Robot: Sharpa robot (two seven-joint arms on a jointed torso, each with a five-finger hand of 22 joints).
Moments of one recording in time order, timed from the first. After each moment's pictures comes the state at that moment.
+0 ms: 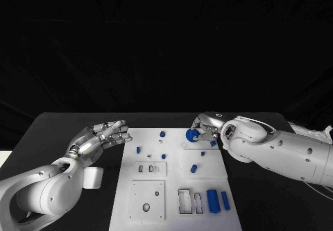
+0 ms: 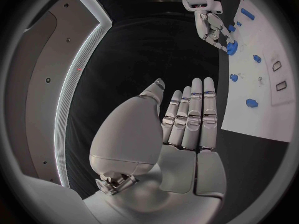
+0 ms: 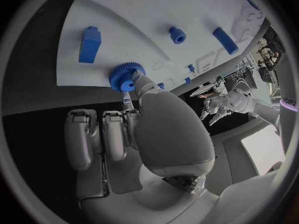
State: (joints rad) left arm 1.19 -0.99 -0.01 1.79 0.11 -0.36 0.49; left_hand 1.41 -0.04 0.14 0.17 0.11 0.94 0.22 0.11 0.07 1.06 0.16 0.08 0.07 1.13 0.11 0.17 0.18 0.18 0.98 0.22 0.31 0.10; right arm 1.18 -0.92 0.09 1.52 -1.65 -0.24 -0.25; right_hand 1.48 -0.08 0.21 0.16 0.14 1.05 0.13 0.14 0.07 1.47 0.03 1.45 1.31 1.46 -0.04 1.50 1.31 0.05 1.47 0.07 1.50 1.31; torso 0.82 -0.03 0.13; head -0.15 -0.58
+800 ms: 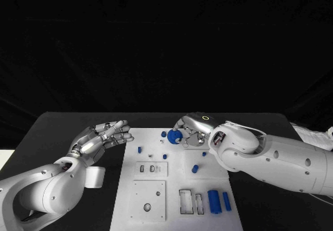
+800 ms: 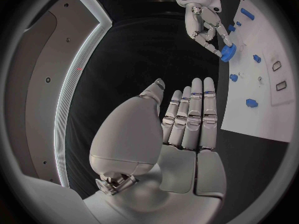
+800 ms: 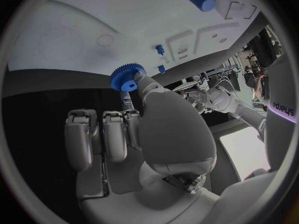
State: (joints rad) left arm 1.19 -0.99 -0.01 1.79 0.11 -0.36 0.49; left_hand 1.41 -0.04 0.14 0.17 0.11 0.94 0.22 0.11 0.07 1.06 0.16 0.08 0.07 1.13 0.11 0.17 0.18 0.18 0.98 0.22 0.31 0.10; right arm 1.18 -0.89 0.09 1.67 -1.75 -0.34 -0.26; right_hand 1.41 -0.09 0.26 0.17 0.19 1.05 0.13 0.14 0.03 1.47 0.03 1.46 1.31 1.47 -0.05 1.51 1.31 0.05 1.46 0.06 1.51 1.31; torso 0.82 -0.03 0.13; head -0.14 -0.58
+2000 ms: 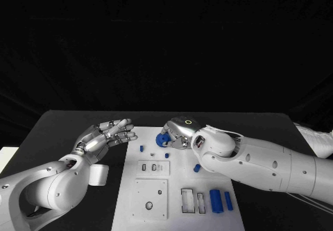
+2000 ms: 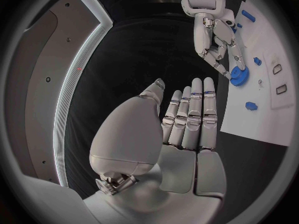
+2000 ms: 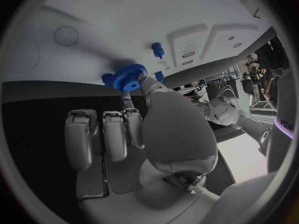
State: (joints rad) left arm 1.19 -0.98 -0.01 1.79 0.11 -0.35 0.48; left_hand 1.41 -0.04 0.14 0.17 0.11 0.94 0.22 0.11 0.07 1.06 0.16 0.08 0.07 1.13 0.11 0.17 0.18 0.18 0.98 0.22 0.31 0.09; right arm 1.15 -0.70 0.08 1.53 -1.84 -0.32 -0.29; right_hand 1.34 -0.12 0.27 0.17 0.12 1.06 0.13 0.09 0.08 1.47 0.04 1.41 1.31 1.46 -0.04 1.51 1.31 0.05 1.46 0.06 1.51 1.31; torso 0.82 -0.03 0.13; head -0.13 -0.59
